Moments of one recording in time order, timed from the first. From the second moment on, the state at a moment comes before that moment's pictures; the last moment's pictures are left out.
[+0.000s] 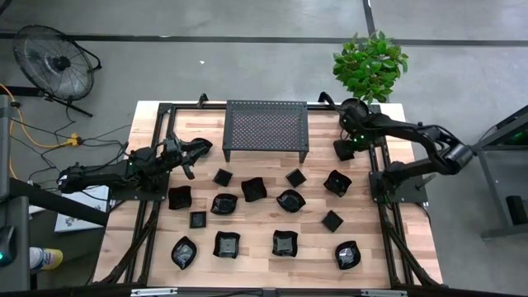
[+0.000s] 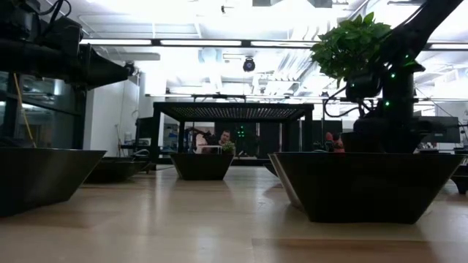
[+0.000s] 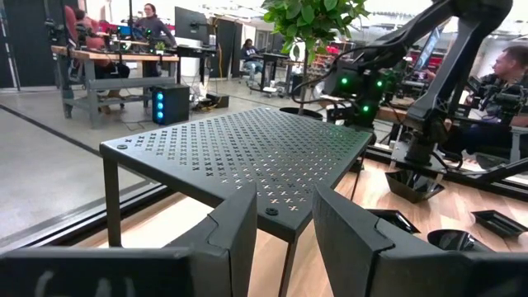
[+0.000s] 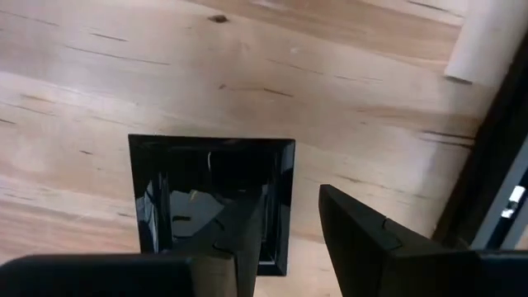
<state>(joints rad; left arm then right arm) 0.09 0.01 0.02 0.05 -0.41 -0.11 -0.89 1.32 0.60 -0.75 0.04 0.45</state>
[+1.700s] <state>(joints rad) 0.09 0.01 0.02 0.05 -0.41 -0.11 -0.81 1.28 0.70 -0.84 0.02 0.44</state>
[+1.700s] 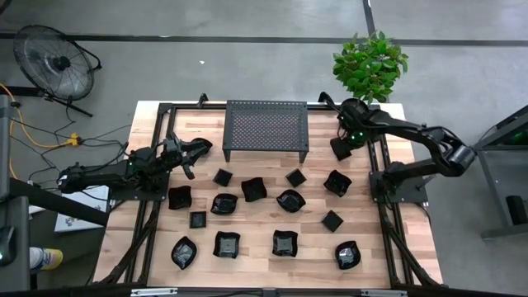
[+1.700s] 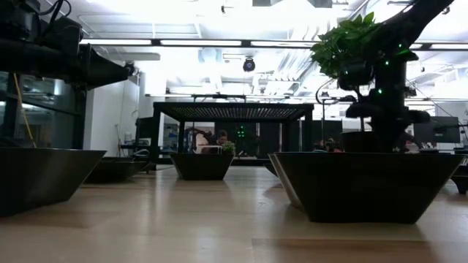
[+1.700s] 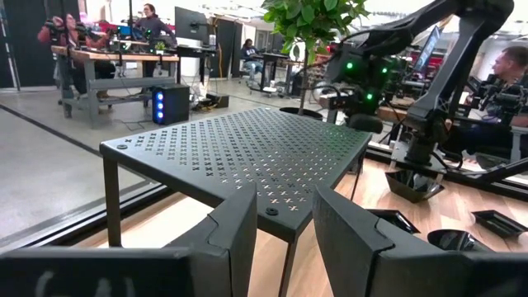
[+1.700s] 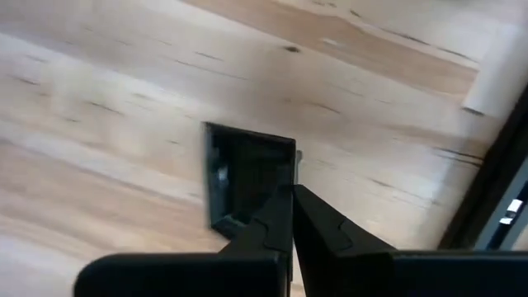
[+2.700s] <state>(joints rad) 0.09 0.01 0.02 0.05 -0.41 -0.11 -0.57 1.06 0.91 -0.91 0.02 0.58</state>
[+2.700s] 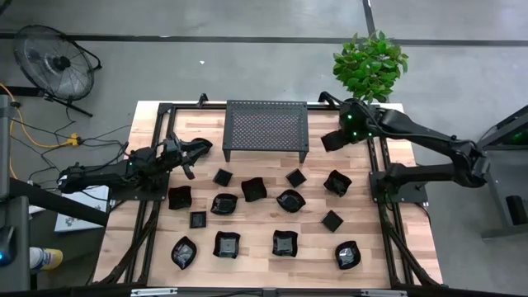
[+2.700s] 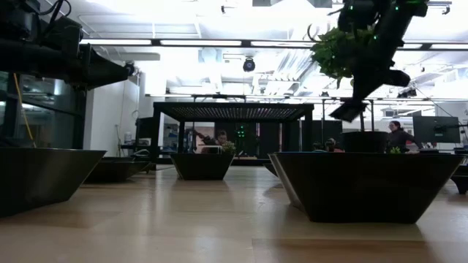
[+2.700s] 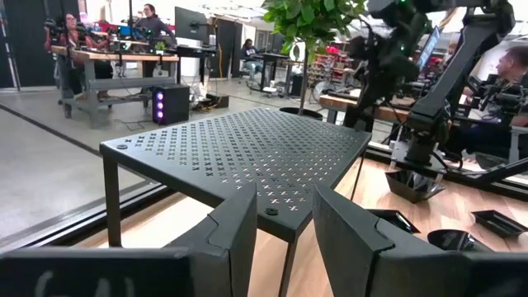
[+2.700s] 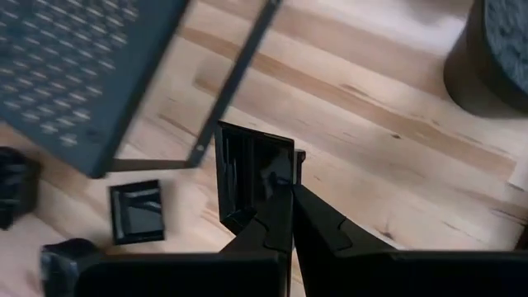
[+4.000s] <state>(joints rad) 0.09 0.01 0.02 0.05 -0.41 -0.11 -0.62 1.34 0.98 -0.27 -0.26 0.88</state>
